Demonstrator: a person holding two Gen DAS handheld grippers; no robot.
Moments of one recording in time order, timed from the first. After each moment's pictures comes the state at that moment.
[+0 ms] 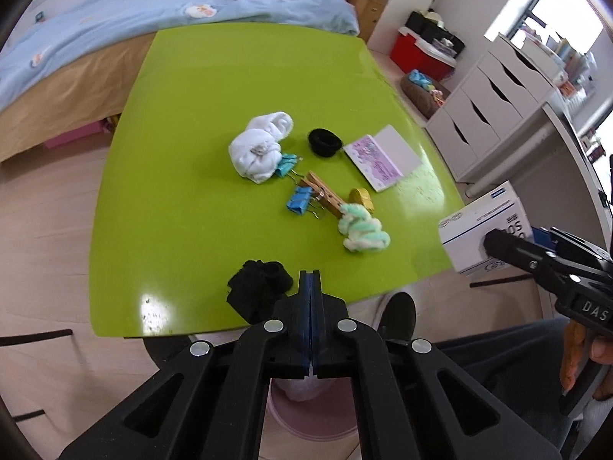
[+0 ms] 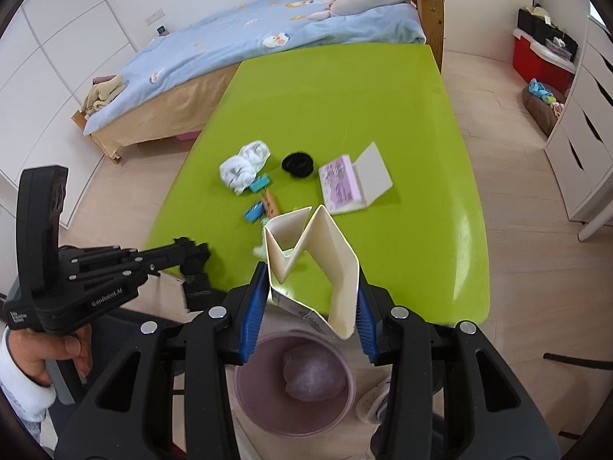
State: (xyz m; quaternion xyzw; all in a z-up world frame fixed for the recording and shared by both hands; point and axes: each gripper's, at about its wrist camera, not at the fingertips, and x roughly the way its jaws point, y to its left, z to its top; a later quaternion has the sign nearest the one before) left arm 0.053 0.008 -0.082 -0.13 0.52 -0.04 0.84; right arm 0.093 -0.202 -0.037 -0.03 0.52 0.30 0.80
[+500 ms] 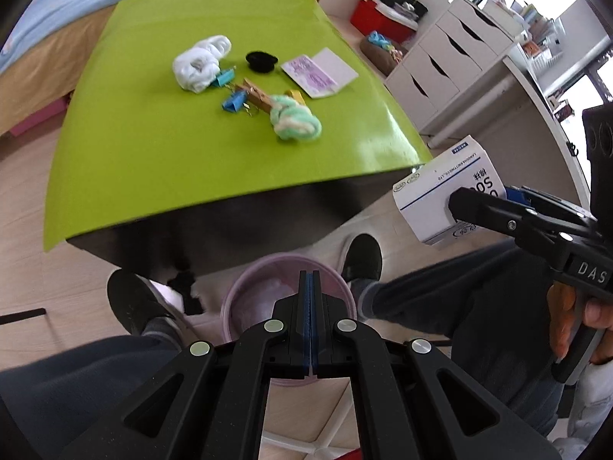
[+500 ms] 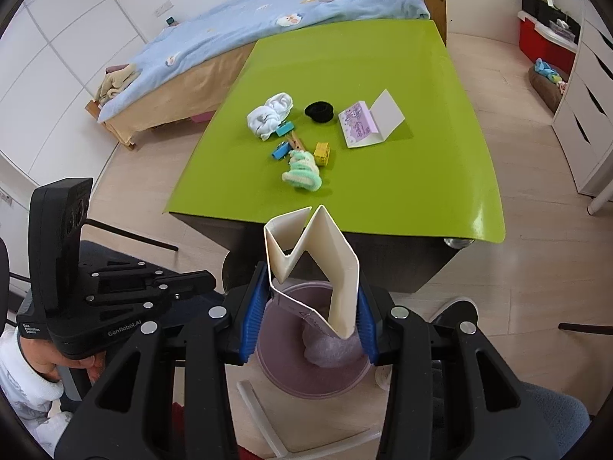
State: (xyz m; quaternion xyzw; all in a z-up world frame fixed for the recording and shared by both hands) left arm -0.007 -0.035 -0.105 -0.14 0.56 -0.11 0.81; right arm 0.031 -0.221 -0.044 -0.02 0.54 0.31 0.78
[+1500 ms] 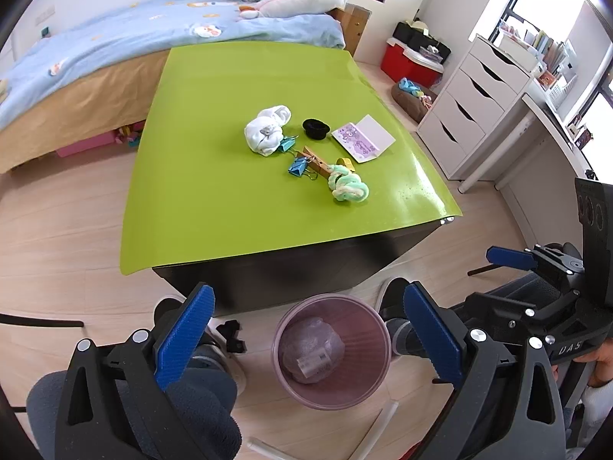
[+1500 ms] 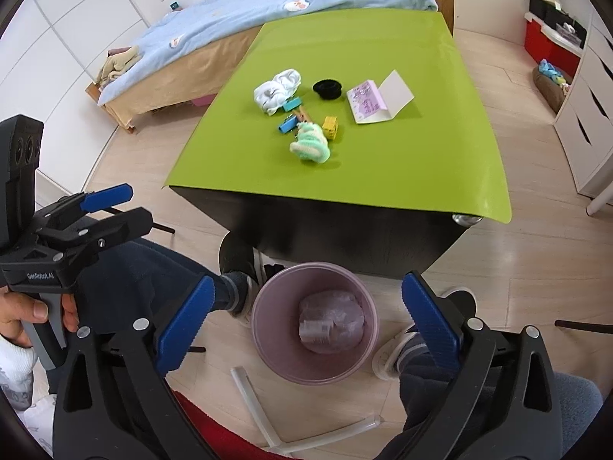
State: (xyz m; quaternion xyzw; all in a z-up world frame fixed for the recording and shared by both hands) left arm -0.023 0.000 -0.064 -0.12 0.49 -0.04 0.86; right arm 0.017 -0.218 -0.052 -0.04 0.55 0.32 0.78
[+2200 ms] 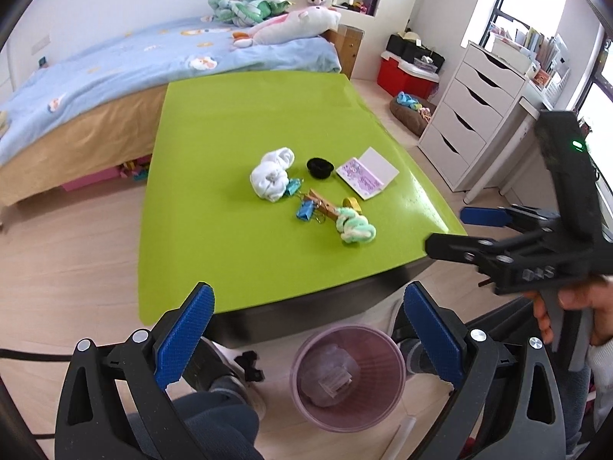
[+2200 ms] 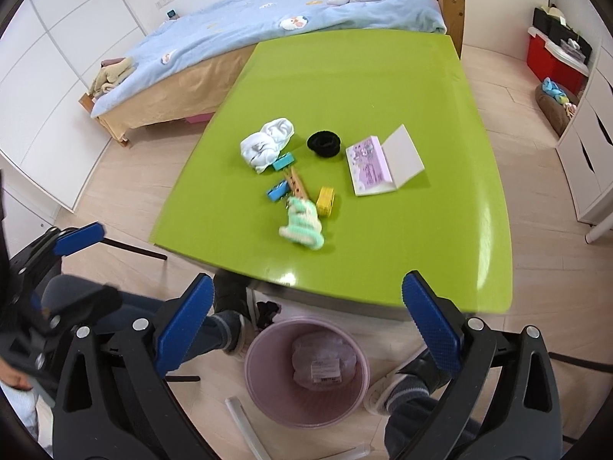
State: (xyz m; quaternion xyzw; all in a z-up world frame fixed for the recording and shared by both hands) left arm -0.003 0.008 -0.041 -0.08 0.46 -0.03 0.88; right arm 0.090 -0.175 -0.045 -0.05 0.53 0.31 0.78
